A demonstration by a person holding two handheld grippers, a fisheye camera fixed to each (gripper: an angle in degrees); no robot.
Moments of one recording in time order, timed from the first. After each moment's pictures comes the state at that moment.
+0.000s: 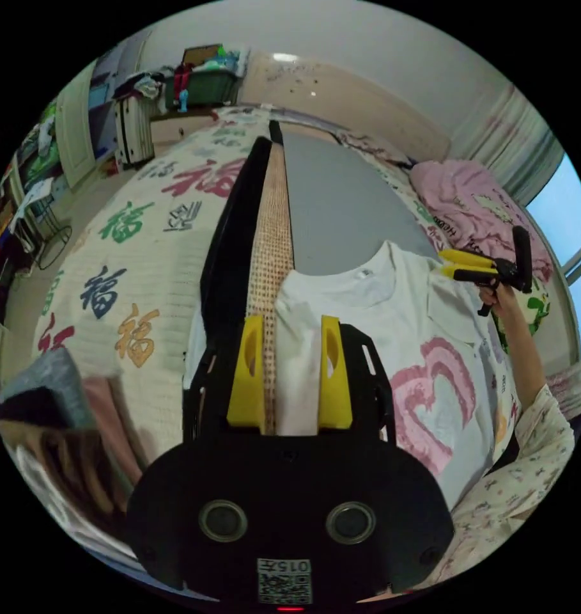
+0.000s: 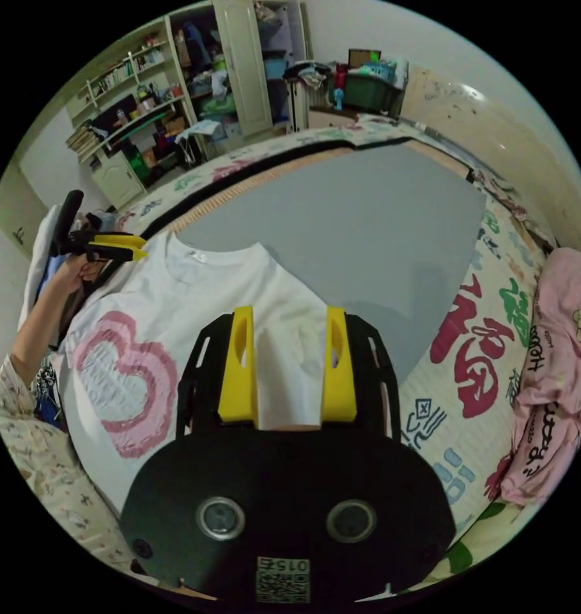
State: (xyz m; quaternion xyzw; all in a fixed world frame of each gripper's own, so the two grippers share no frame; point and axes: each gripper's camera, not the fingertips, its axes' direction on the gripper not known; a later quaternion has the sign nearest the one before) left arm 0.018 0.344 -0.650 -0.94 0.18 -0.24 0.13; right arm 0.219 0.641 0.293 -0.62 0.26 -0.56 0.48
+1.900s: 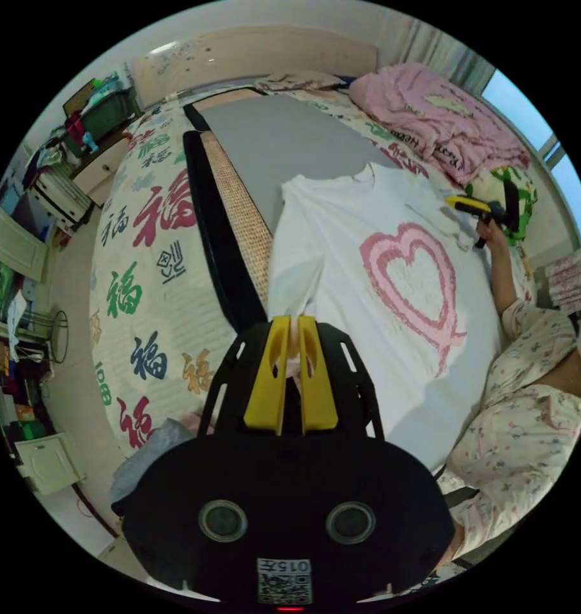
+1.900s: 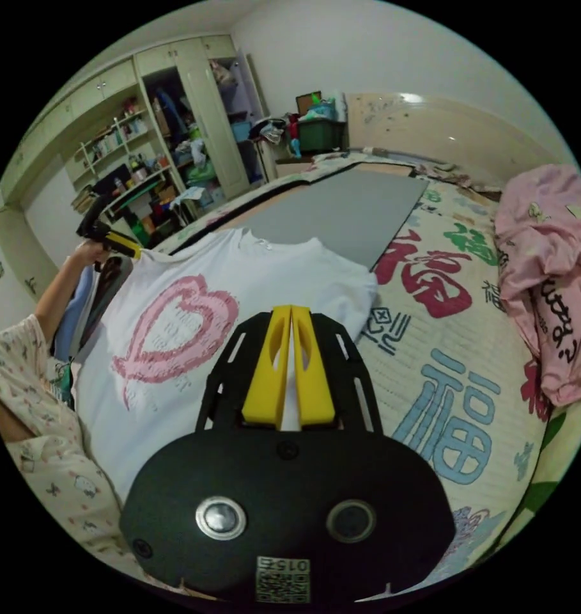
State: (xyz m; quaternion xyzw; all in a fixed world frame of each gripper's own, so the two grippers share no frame) left arm -0.001 0.480 -0.564 -0.91 0.38 -0.17 0.07; right arm -0.016 0.508 0.235 -0.54 0.21 -0.53 0.62
